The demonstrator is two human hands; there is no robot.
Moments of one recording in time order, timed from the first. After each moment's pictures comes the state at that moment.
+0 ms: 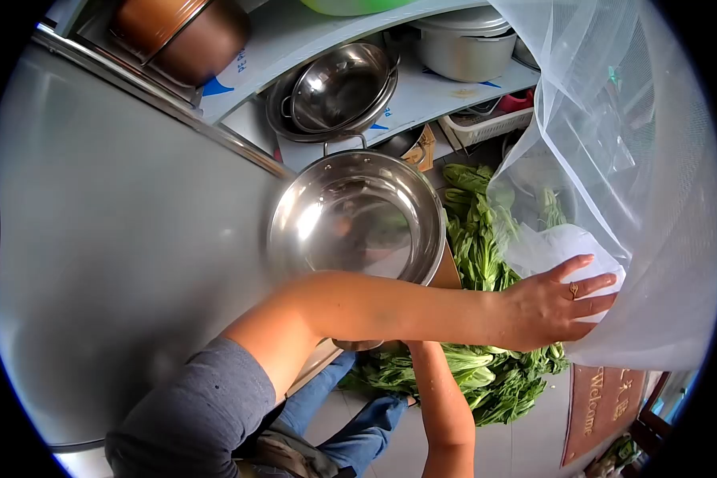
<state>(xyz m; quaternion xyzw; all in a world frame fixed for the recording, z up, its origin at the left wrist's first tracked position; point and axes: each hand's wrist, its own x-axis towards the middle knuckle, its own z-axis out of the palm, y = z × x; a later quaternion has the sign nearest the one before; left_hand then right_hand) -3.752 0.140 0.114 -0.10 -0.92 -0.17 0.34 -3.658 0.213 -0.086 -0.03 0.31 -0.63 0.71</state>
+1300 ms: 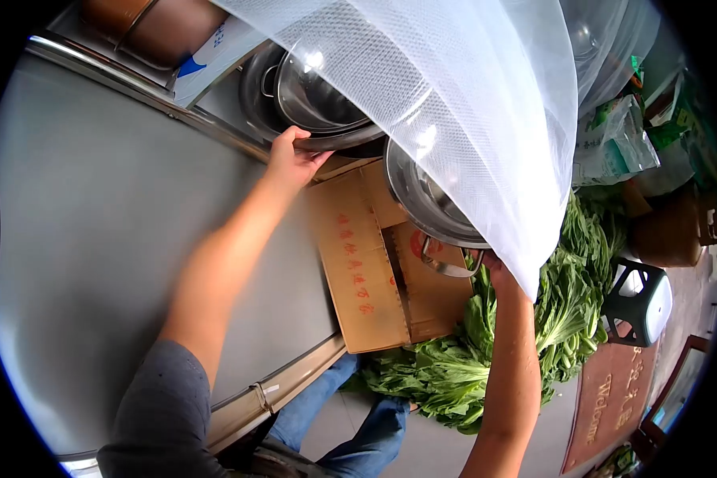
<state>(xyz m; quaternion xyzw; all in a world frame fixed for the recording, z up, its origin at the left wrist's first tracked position) -3.508 -0.092 0.006 0.49 -0.08 -0.70 0.51 -3.801 0.108 -0.085 0.01 0.54 -0.61 0.58</state>
